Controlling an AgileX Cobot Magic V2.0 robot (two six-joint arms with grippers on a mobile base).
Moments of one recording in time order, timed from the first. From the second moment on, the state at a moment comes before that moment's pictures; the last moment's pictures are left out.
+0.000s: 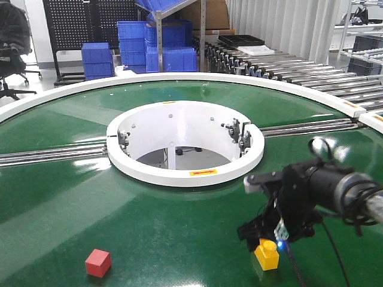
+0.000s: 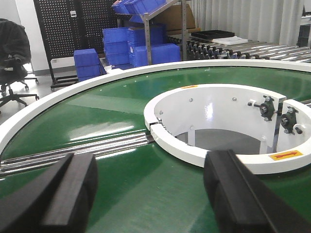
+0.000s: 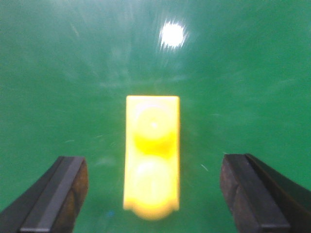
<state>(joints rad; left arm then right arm) -0.03 0.90 -0.74 -0.01 -0.03 0.07 0.23 2.05 -1.55 -0.06 0.81 0.04</state>
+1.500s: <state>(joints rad) -0.23 1.50 -0.95 -0.06 0.37 0.07 0.23 2.14 -1.56 -0.02 0.77 0.04</state>
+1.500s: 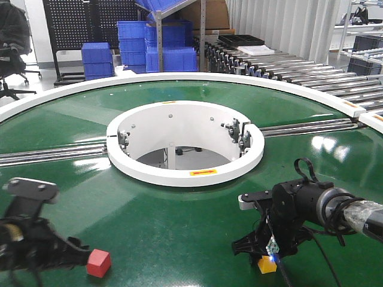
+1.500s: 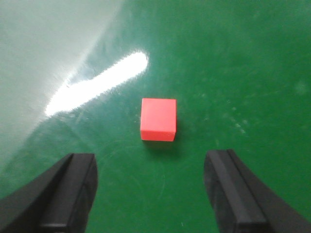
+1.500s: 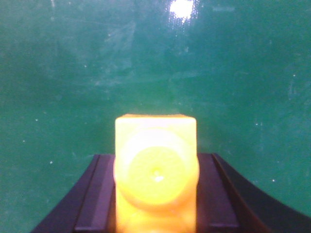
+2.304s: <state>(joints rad) -0.23 1.90 -1.32 -0.06 0.57 0.10 0.23 2.14 -1.56 -0.02 0.77 0.04</state>
